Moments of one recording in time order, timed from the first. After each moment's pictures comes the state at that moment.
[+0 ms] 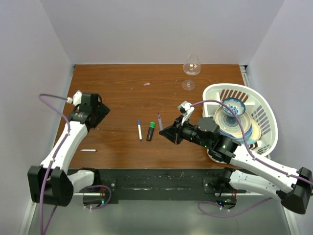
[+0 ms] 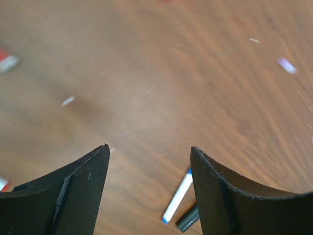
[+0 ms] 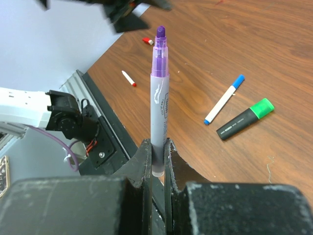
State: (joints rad) left arm -0.11 1.14 0.89 -0.61 -0.27 -0.94; right arm 0.94 0.89 0.72 -0.02 -0.09 0.46
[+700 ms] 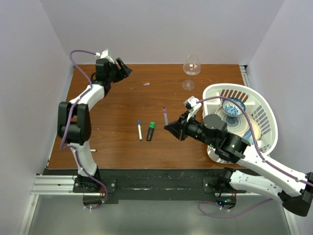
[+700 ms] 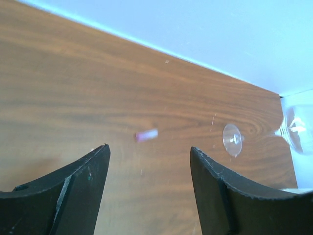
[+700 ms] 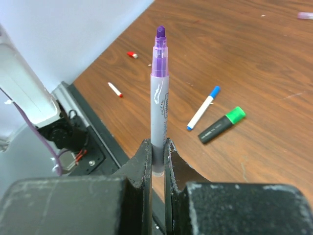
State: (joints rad) left arm -0.11 1.93 1.43 0.14 0.21 -0.60; right arm 0.94 0.85 0.84 -0.19 0.01 0.40
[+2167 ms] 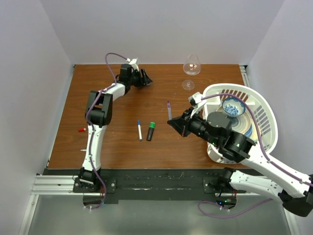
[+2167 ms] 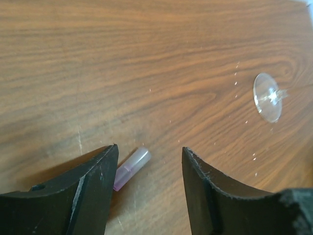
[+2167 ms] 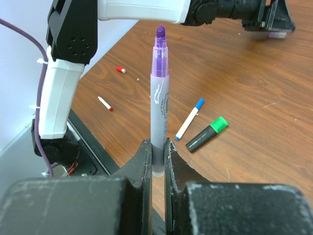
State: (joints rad) left arm -0.23 2.51 1.89 0.16 0.43 -0.46; right arm 0.94 0.85 0.92 -0.25 0.09 0.37
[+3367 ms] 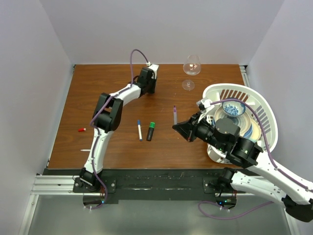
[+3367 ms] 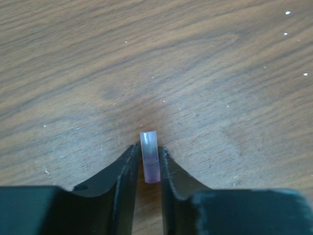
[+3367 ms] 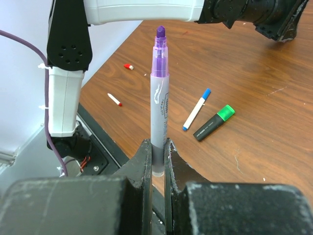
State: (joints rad) left arm -0.44 2.42 1.89 -0.15 -0.05 -0.11; right arm 0.94 0.72 0.86 -0.30 0.08 0.45
